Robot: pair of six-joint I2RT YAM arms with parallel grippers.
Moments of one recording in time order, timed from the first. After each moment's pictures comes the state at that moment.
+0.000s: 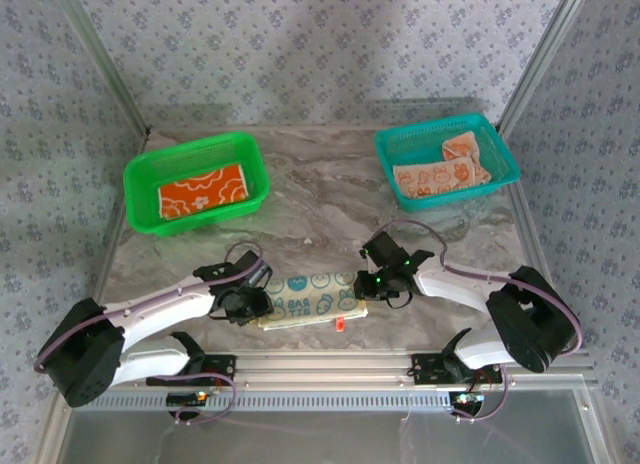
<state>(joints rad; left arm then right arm) -0.79 1.17 0.50 -0.65 0.11 -1.11 0.71 1.38 0.60 -0.37 -0.25 0.61</state>
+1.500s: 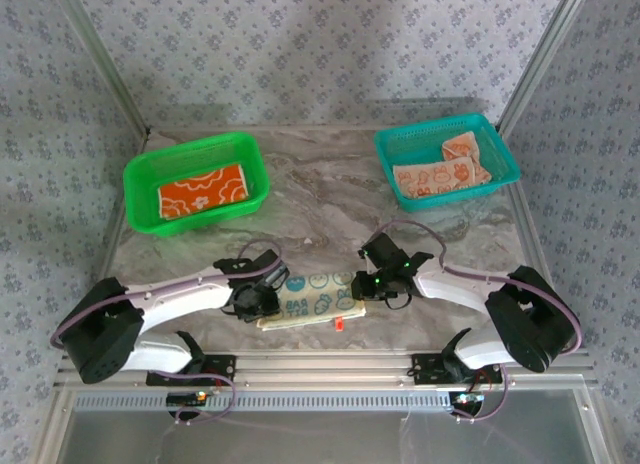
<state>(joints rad) -0.88 1.33 0.61 -0.70 0.03 -1.12 0.72 1.38 0.59 -0.33 -0.25 0.62</state>
